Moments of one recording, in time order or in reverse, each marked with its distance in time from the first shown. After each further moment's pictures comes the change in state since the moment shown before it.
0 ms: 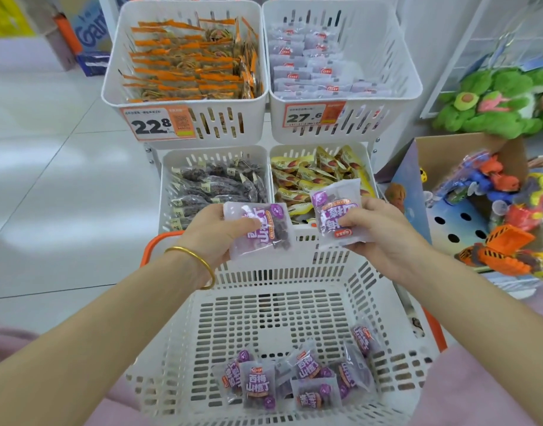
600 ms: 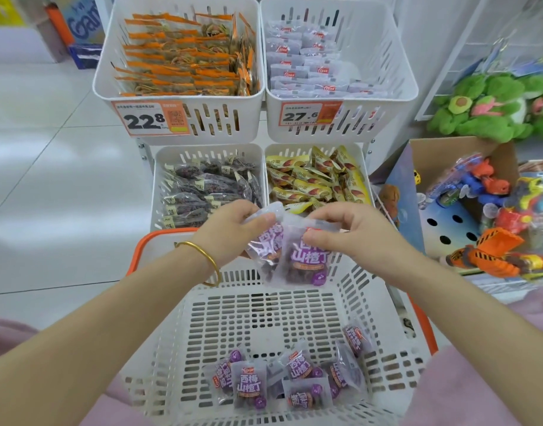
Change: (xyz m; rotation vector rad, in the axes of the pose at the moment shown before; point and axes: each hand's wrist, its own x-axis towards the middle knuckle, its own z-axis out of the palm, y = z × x) left_hand 0.003 0.001 0.011 0.558 -0.123 0.267; right_hand -0.019 -0.007 0.006 -0.579 -0.274 -0.384
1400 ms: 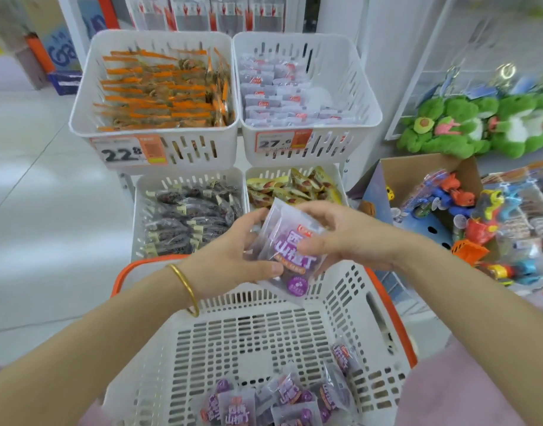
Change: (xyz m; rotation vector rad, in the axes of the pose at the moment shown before) left_hand 0.007 0.020 0.005 -0.263 -0.372 0.117; right_hand 0.017 -0.019 -0.046 0.209 -0.355 0.175
